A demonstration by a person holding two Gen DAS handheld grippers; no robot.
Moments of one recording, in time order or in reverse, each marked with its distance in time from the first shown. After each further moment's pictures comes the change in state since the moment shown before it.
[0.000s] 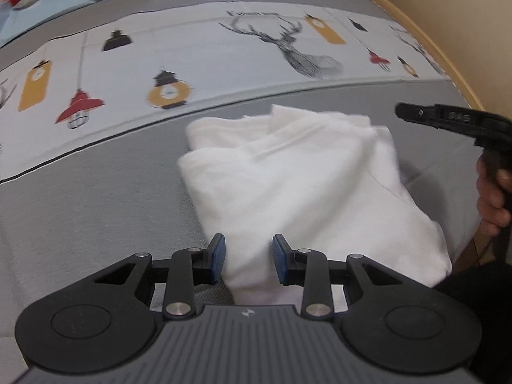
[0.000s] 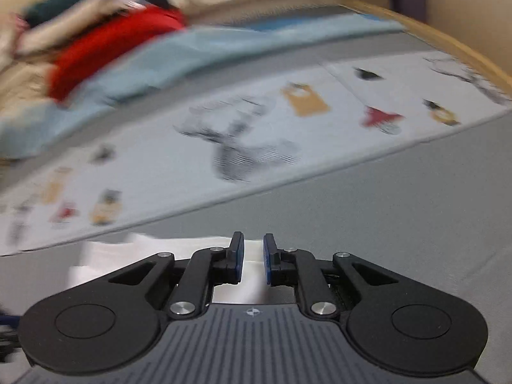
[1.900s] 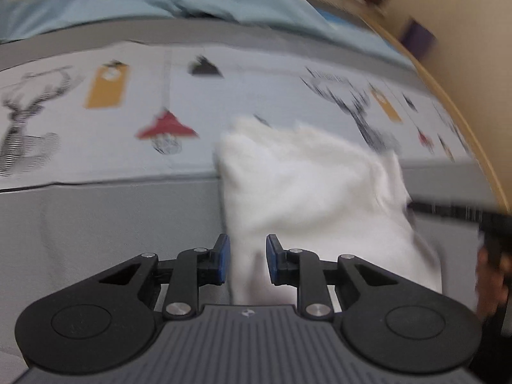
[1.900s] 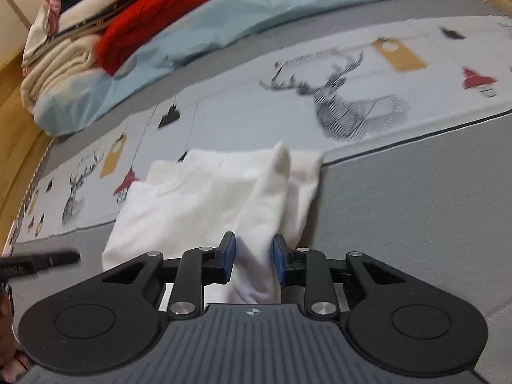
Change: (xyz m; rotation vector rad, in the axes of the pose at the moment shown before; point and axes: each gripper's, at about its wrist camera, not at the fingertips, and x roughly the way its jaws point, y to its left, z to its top) left arm -0.016 0.091 0.002 -0.174 -0.153 0.021; right arm 0.047 0.054 -0.002 0.023 0.143 0.153
